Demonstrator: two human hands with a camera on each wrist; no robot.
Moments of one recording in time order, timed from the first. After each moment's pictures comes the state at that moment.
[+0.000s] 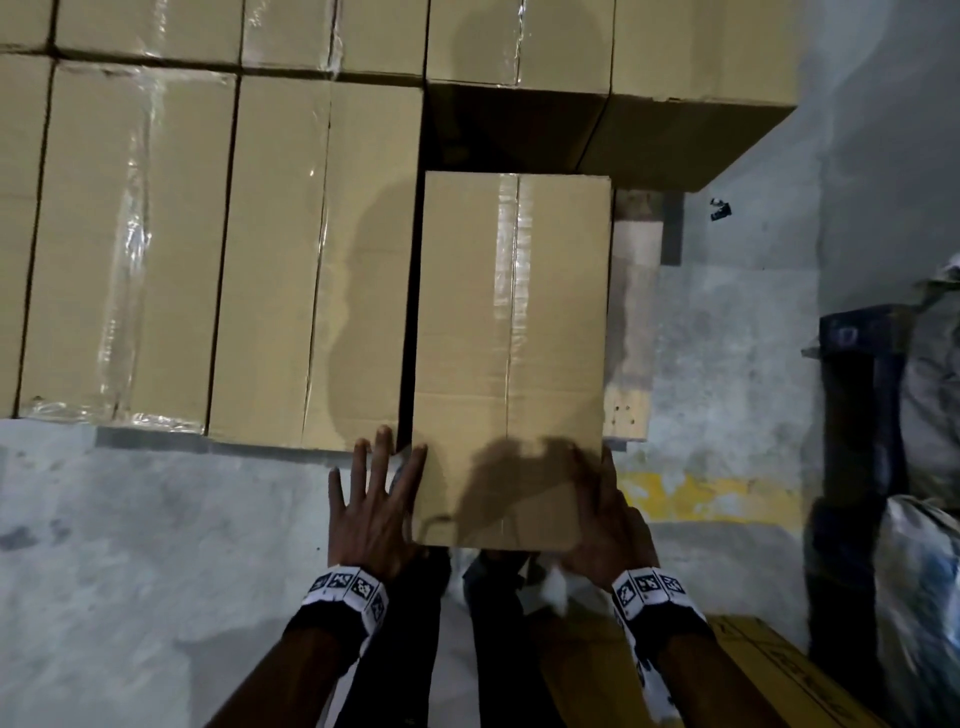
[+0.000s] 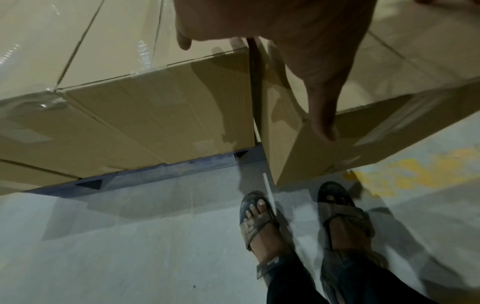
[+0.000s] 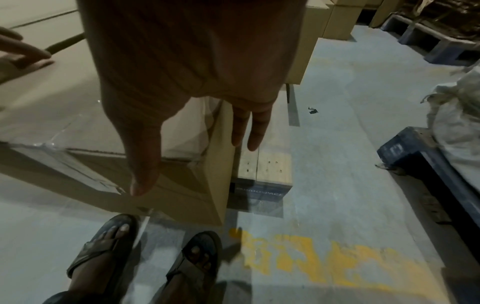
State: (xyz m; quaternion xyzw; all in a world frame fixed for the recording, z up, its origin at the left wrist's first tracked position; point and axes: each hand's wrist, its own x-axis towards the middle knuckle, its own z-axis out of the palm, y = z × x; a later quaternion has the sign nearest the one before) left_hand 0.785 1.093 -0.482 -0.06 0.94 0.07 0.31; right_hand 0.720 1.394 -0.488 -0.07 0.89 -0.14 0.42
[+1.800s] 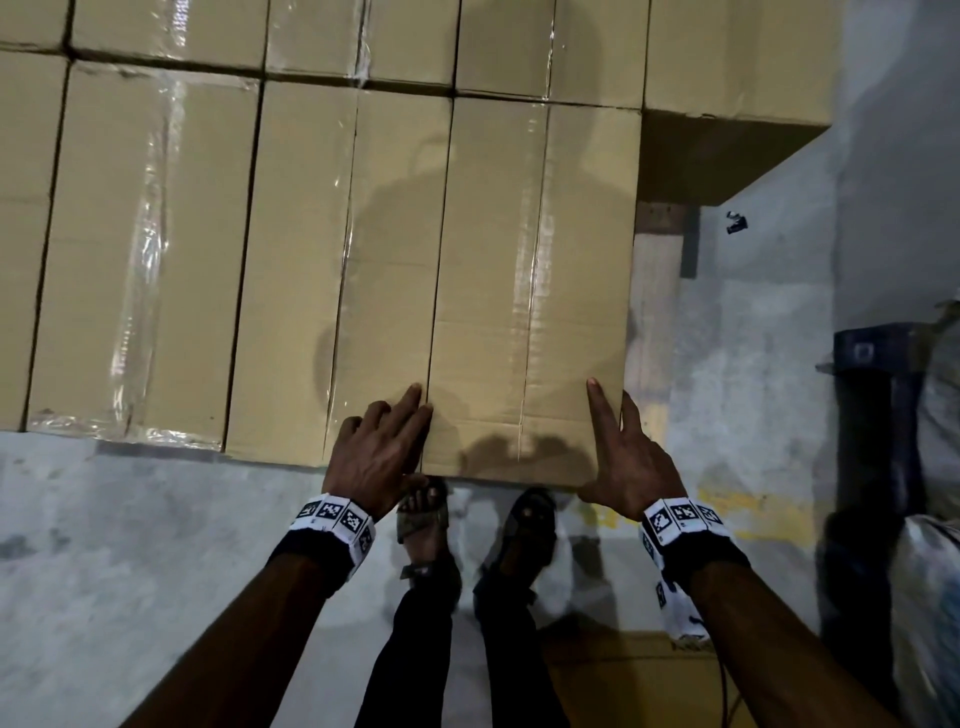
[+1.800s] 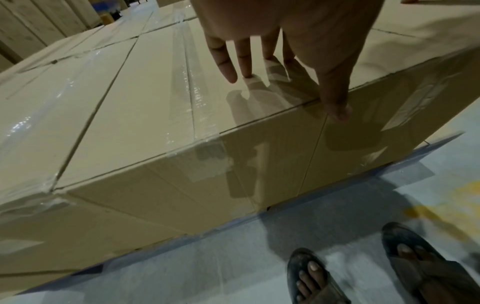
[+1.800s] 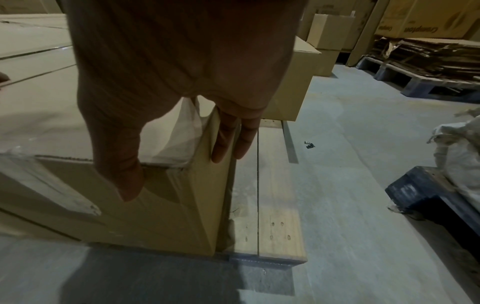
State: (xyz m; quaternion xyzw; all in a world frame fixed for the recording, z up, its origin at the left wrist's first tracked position) left_hand 0.696 1.027 -0.490 0.05 0.96 0.06 0.25; right_hand 0.614 1.356 -0.489 -0.09 0.91 -0.09 0.40
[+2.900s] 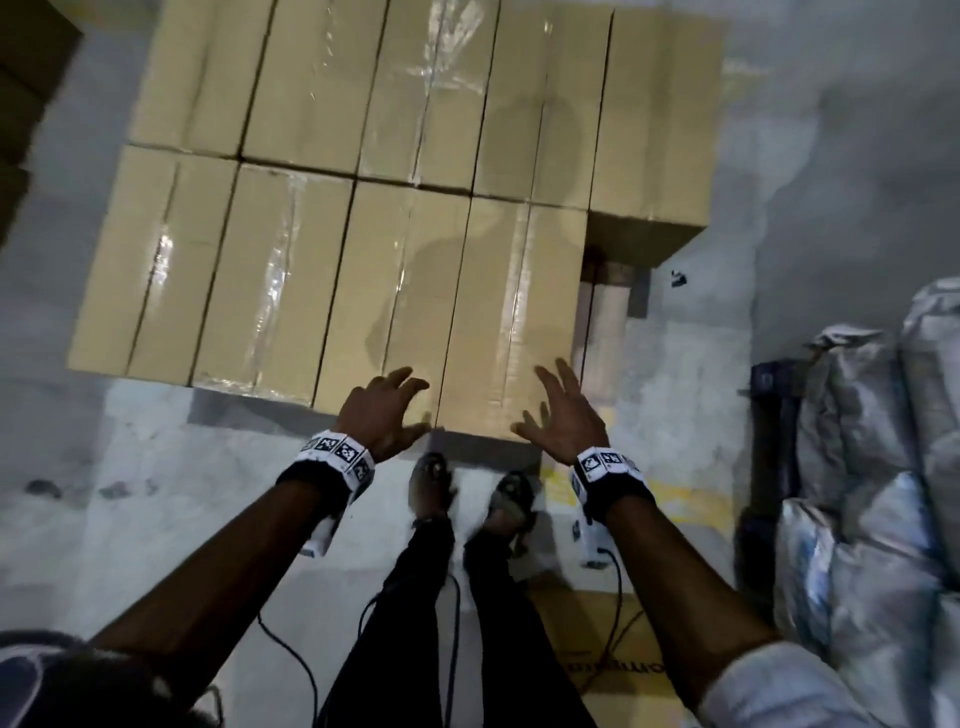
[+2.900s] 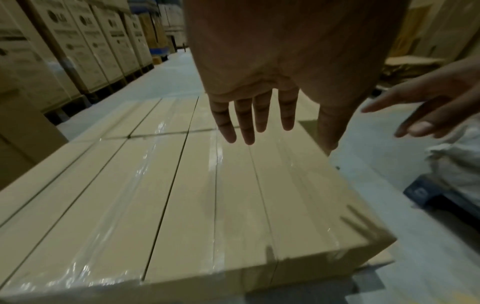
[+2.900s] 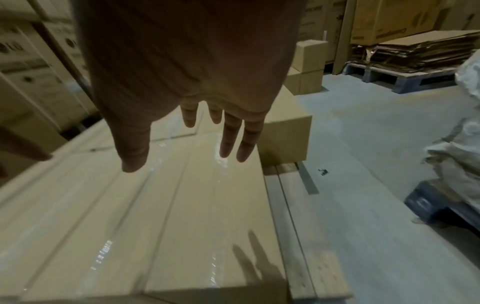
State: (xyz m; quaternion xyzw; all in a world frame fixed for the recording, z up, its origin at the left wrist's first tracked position) left_hand 0.691 1.038 -0.233 -0.03 0.95 0.12 0.30; right_hand 0.620 1.322 -0.272 -0.11 0.90 -0.24 0.34
